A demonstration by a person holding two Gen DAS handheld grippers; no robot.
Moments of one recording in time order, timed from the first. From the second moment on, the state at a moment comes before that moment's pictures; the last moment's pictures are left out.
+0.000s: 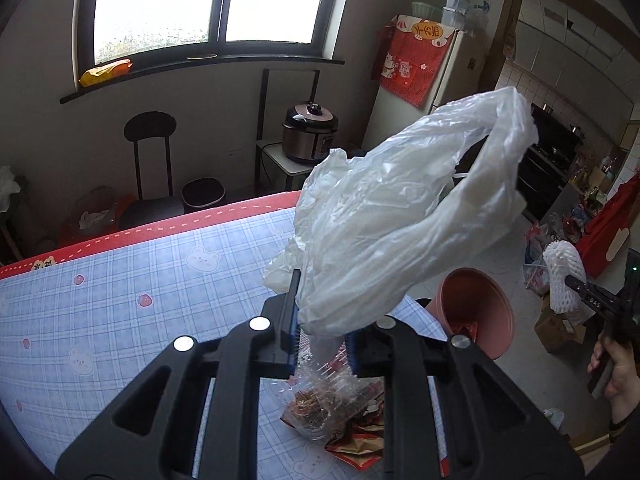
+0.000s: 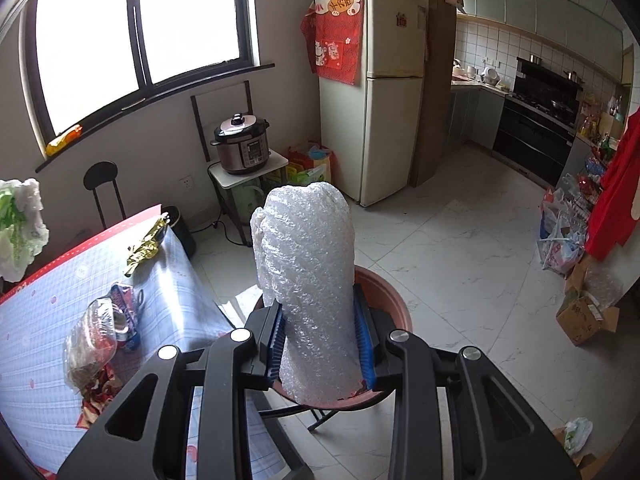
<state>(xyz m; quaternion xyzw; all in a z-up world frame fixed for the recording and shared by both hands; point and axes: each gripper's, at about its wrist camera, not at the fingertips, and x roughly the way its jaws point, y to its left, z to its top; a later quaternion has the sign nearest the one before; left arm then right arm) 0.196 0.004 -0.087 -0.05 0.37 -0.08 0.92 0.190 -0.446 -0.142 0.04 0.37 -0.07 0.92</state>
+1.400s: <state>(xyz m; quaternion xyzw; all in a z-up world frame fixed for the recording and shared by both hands) 0.251 -0.217 -0.079 -0.01 0.36 -0.24 0.90 0.158 -0.546 -0.079 0.06 0.33 -0.14 0.93</state>
